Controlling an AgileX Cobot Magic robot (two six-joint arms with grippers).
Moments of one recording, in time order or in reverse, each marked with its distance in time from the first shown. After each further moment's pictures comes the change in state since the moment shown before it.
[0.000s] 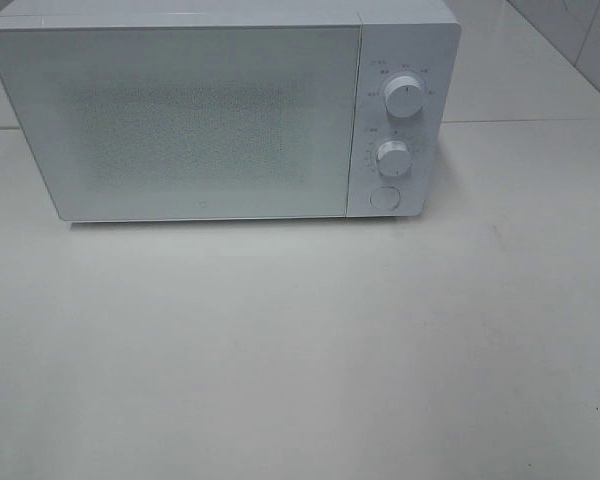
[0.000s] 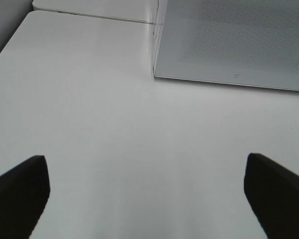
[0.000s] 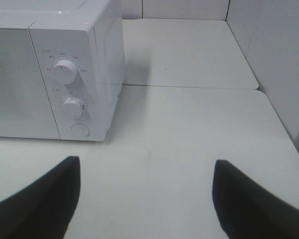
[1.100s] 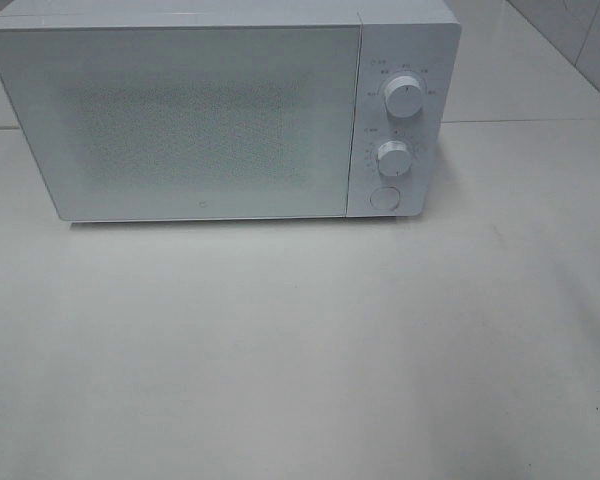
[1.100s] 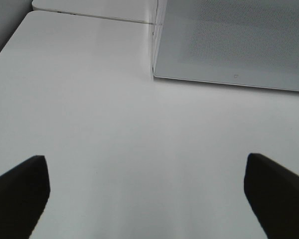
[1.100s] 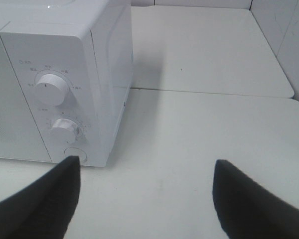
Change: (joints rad) left arm 0.000 0.000 0.000 -0.002 -0.001 0.000; right arm 0.000 0.614 0.002 0.000 -0.555 0.000
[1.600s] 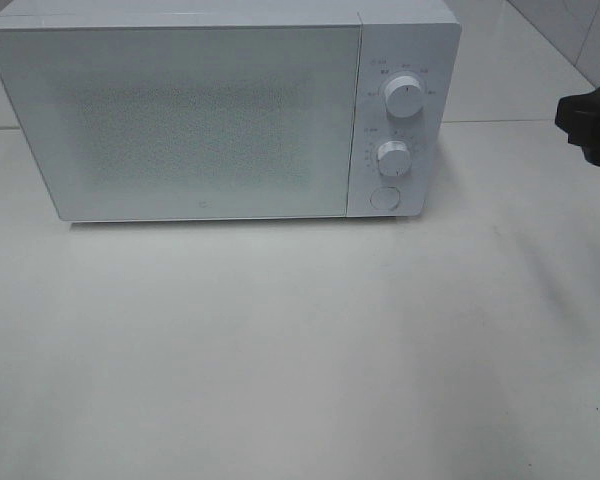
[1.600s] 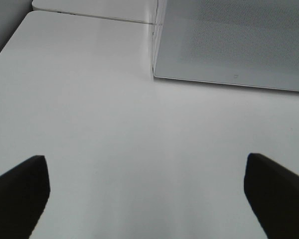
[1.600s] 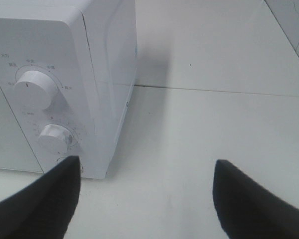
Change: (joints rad) left arm 0.000 0.000 0.000 0.000 0.000 0.000; right arm -0.001 0.273 0.000 0.000 -0.265 0.000
